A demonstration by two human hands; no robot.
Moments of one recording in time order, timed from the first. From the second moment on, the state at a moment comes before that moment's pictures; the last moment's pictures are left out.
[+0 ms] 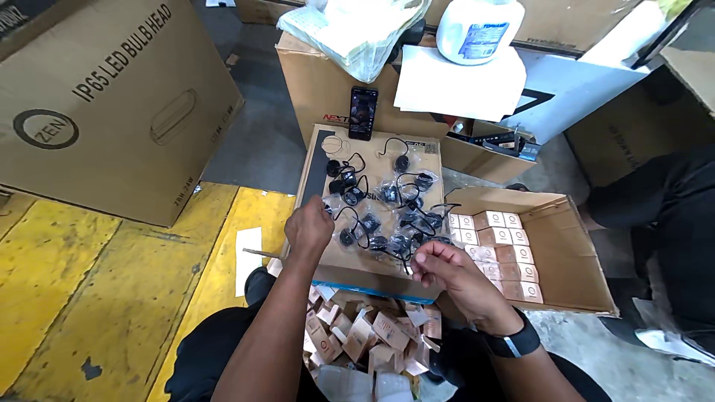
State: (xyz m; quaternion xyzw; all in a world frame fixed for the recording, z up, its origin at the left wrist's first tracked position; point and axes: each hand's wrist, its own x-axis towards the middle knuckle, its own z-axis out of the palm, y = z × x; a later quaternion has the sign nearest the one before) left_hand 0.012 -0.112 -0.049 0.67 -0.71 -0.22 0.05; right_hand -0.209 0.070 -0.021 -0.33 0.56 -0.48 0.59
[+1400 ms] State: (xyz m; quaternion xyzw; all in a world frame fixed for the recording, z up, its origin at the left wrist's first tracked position) left_hand -0.016 -0.016 -0.017 0.29 -0.89 -0.26 -0.22; right_hand -0.443 0.074 -0.186 -0.38 0.84 0.17 0.33
